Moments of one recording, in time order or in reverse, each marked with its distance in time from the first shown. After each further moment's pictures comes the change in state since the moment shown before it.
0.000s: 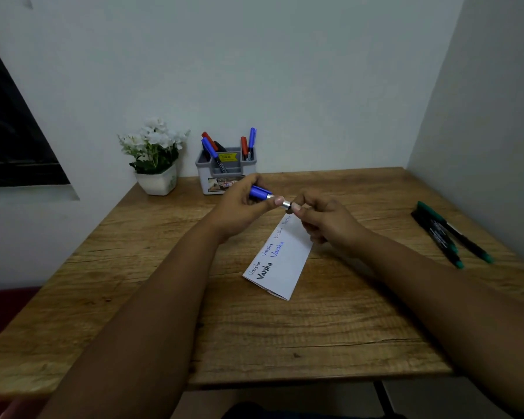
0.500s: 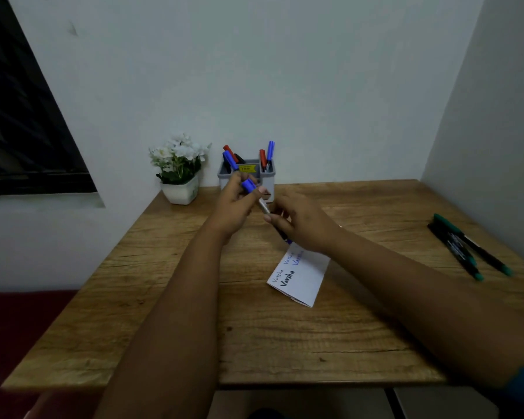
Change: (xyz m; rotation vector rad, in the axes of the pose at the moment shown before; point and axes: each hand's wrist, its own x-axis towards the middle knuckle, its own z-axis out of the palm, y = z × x) left_hand -0.004 -0.001 -0.036 -0.252 0.237 -0.026; right_hand 0.045 -0.022 0.053 -0.792 0.048 -0.490
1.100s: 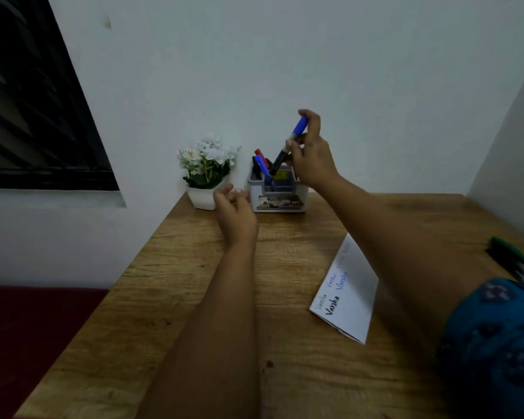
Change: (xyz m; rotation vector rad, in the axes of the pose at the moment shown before) left_hand 0.035 -0.056 -0.029 -0.082 0.753 -0.059; right_hand 0.150 0.020 0.015 0.361 0.364 0.244
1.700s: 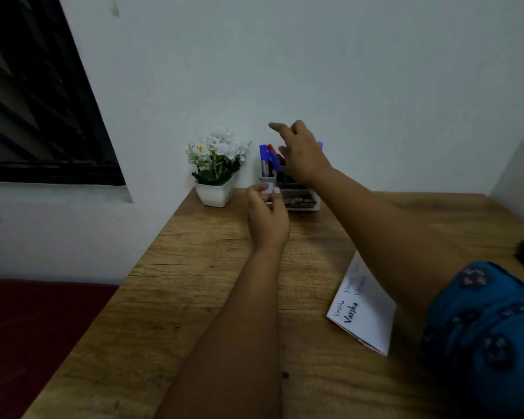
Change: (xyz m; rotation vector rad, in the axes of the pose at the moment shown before) left_hand -0.020 -0.001 0.017 0.172 -0.146 0.058; right_hand 0.025 0.015 0.043 -0.519 -0.155 -0.201
